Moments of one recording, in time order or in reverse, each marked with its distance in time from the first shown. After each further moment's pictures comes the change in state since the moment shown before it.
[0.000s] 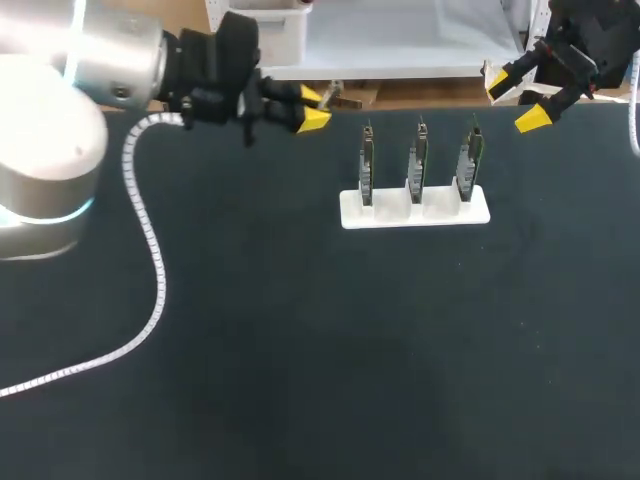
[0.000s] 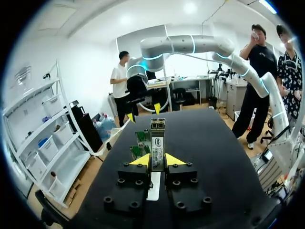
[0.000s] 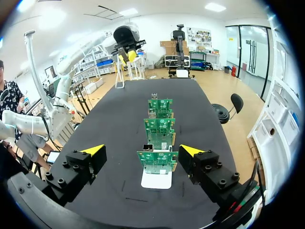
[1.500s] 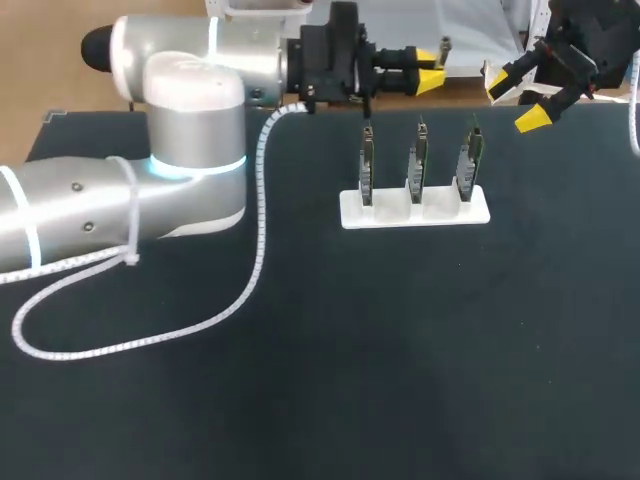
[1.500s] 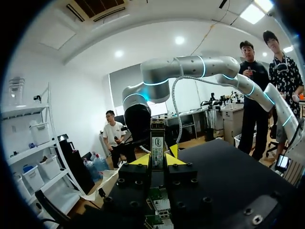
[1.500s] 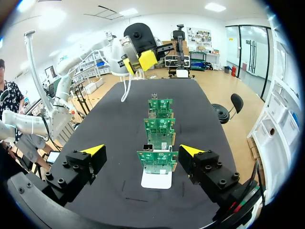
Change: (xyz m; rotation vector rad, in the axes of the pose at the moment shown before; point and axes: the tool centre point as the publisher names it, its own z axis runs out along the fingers) left arm -0.064 0.052 0.139 0.080 -0.376 0.071; right arm 0.000 0.000 0.000 0.000 0.000 0.000
